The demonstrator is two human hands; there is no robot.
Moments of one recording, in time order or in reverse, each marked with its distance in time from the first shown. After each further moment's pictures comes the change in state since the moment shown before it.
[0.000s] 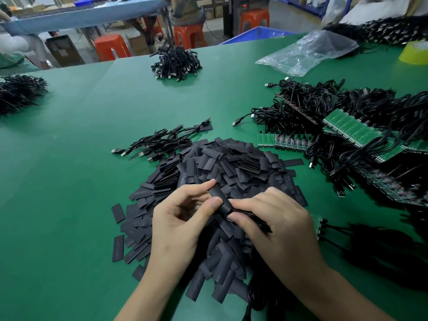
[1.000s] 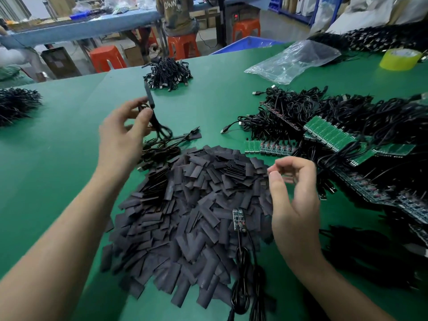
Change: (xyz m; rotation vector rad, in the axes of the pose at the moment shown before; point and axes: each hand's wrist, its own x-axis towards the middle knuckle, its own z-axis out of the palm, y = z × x) left_hand 0.161 0.025 -0.047 0.459 0.146 0.112; right_hand 0.023 0.013 -0.019 0.403 0.293 0.481
